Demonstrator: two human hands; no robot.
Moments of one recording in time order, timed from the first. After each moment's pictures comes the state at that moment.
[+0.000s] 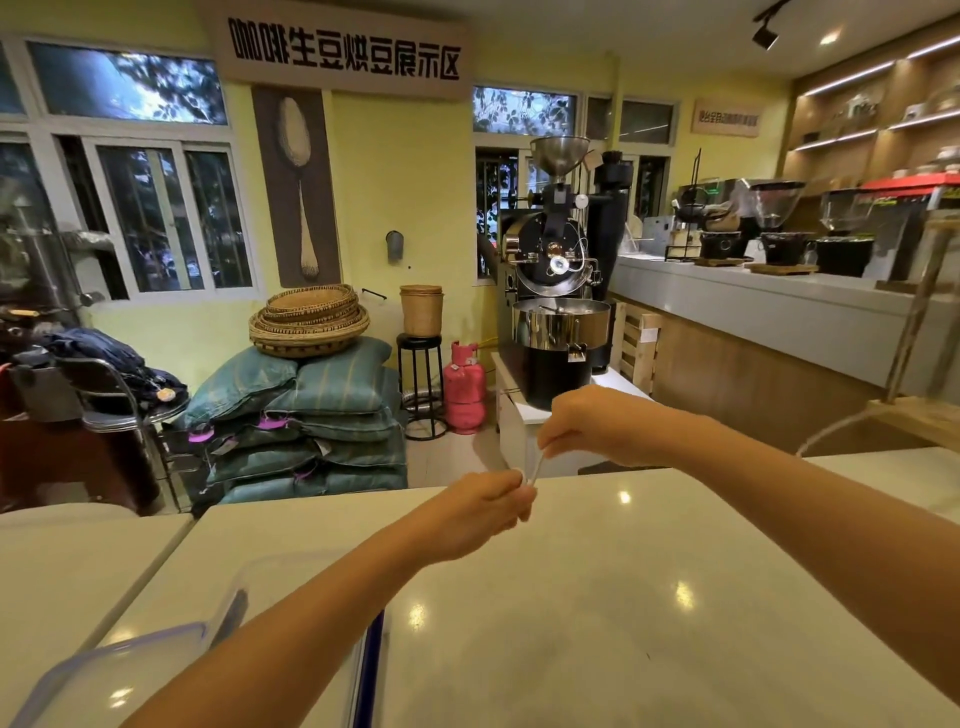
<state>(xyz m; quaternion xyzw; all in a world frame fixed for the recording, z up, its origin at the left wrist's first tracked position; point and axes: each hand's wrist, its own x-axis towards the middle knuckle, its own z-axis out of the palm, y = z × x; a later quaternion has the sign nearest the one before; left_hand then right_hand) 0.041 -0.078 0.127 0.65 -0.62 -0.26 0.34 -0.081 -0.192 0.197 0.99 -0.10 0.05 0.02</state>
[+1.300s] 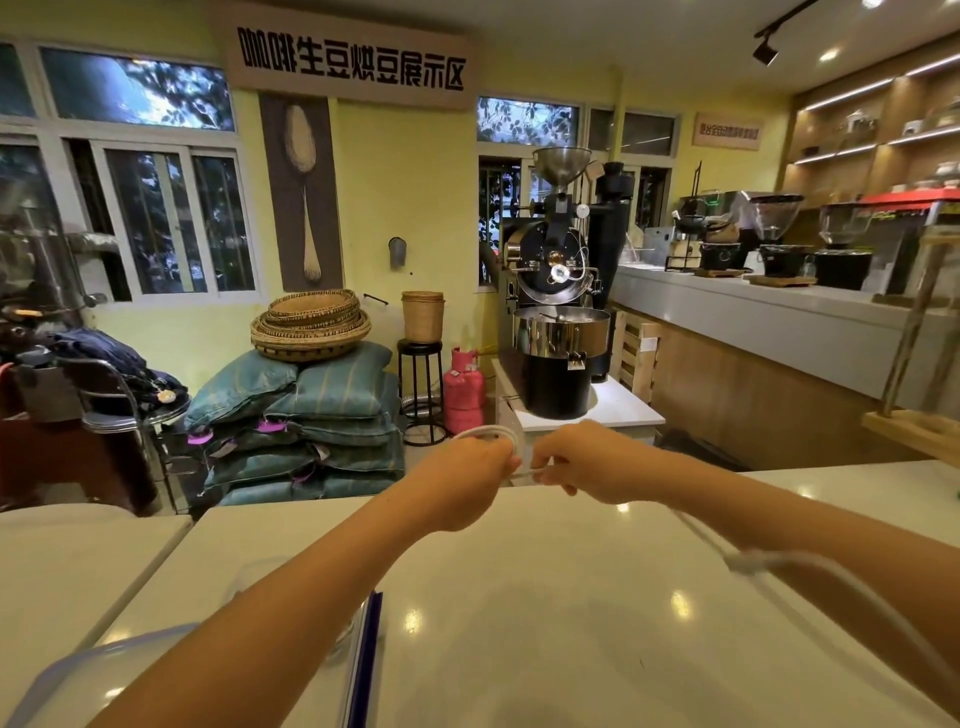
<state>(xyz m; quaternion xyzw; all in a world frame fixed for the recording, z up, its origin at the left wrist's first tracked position) 0.047 -0.092 0.148 0.74 -0.66 0.05 0.14 -0.078 -0.179 0.176 0.97 -0.20 0.04 -0.11</state>
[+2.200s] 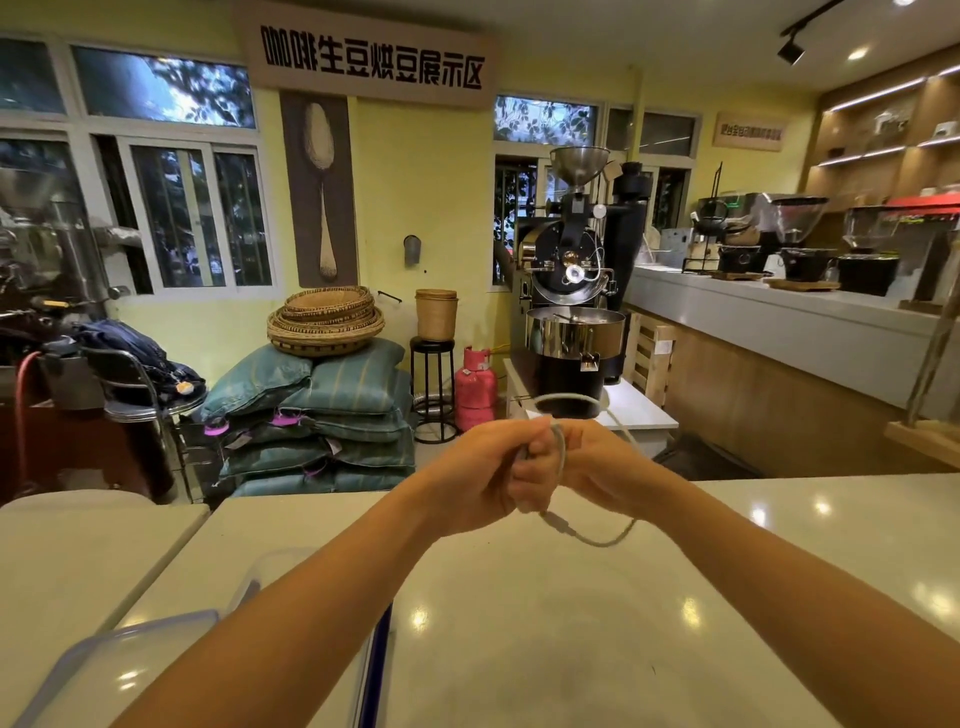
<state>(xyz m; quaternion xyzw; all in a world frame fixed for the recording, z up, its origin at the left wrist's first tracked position) 0.034 -0.076 0.164 0.37 -0.51 -0.56 0.53 -0.069 -0.191 0.153 0.76 -0.05 0.14 -0.63</state>
